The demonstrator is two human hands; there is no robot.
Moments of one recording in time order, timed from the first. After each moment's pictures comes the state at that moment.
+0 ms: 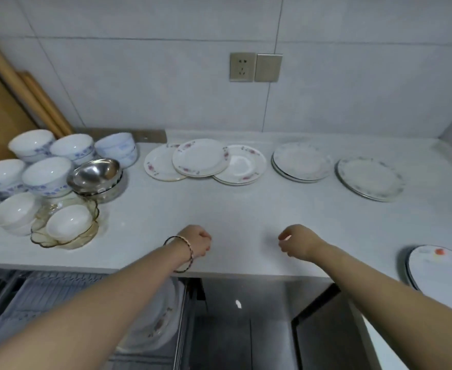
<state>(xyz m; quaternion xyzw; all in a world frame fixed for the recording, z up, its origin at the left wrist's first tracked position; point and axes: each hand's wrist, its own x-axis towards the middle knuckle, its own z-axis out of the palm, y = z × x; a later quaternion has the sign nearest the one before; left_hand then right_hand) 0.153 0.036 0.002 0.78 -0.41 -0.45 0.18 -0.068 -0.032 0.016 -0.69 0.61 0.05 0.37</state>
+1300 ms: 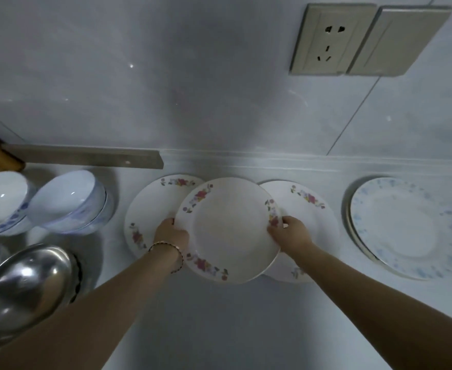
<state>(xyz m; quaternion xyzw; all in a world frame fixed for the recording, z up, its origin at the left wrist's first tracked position) 0.367 -0.292 -0.086 0.88 -0.20 -0.37 0.23 0.161 -0.365 -0.082 -0.52 0.70 -0.09 0.48</state>
